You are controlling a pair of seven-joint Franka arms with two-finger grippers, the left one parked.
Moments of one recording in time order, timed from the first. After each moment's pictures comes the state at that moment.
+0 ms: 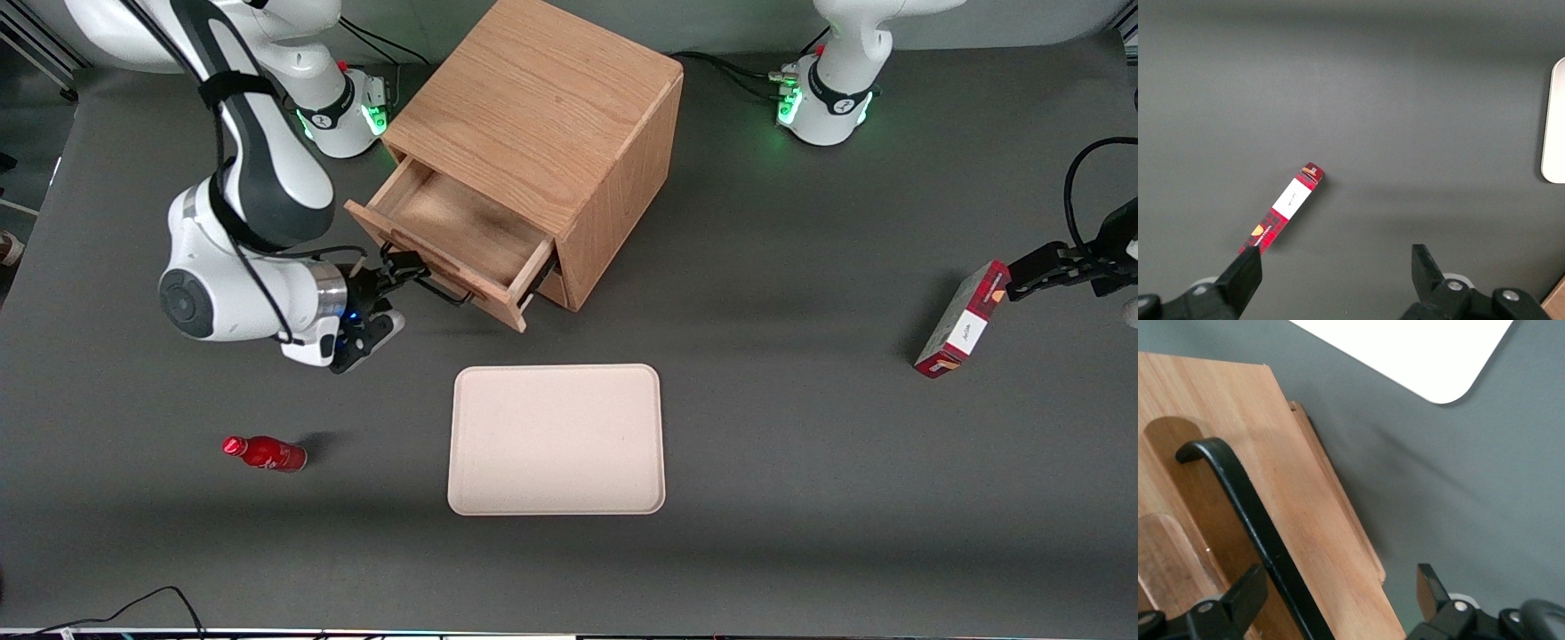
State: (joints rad) arm 0.11 0.28 0.22 -1.81 0.39 1.75 -0.30
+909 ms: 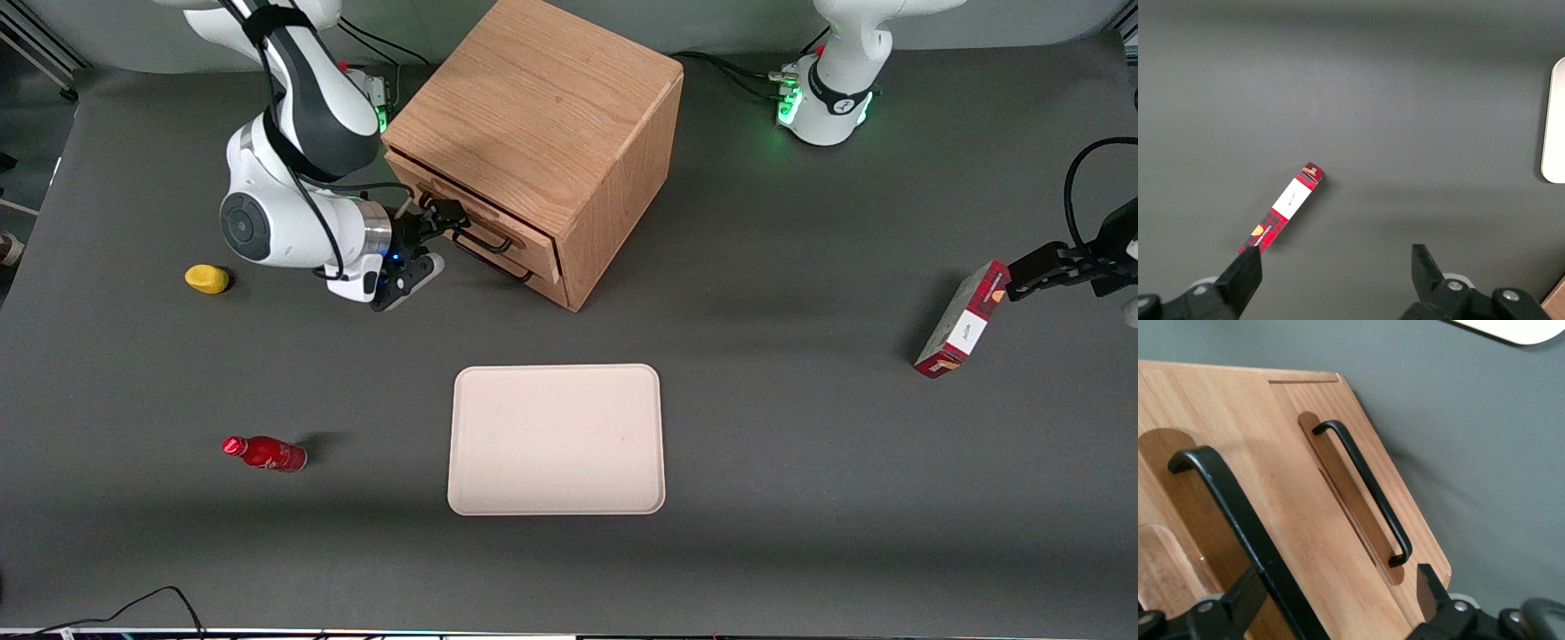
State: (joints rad) arm 0.11 0.09 0.33 -2.08 0.52 1.88 -0.22
